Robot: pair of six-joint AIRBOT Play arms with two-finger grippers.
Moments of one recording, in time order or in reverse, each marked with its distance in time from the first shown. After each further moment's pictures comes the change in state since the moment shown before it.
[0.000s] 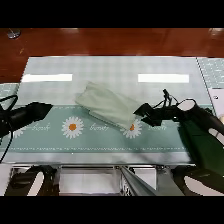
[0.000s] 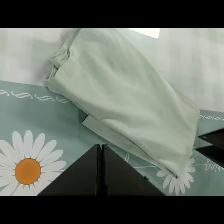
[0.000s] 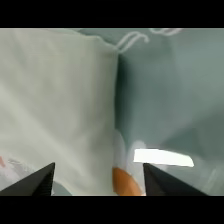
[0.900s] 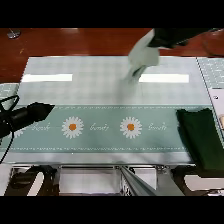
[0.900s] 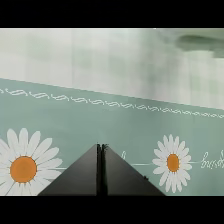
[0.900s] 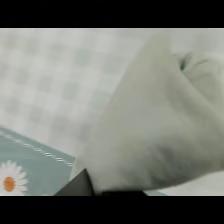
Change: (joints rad) left arm -0.015 0.000 0.000 0.000 0.001 -0.013; right arm -0.064 -0.243 1.390 -0.560 0.656 0.133
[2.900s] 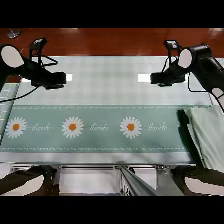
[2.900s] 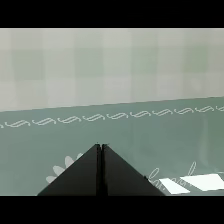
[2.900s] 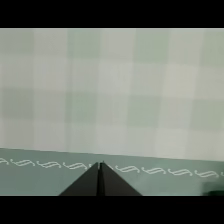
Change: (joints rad) left arm -0.235 -0.823 0.690 0.445 -0.233 -0.146; right arm 0.144 0.106 -0.629 -0.489 -0.258 0.155
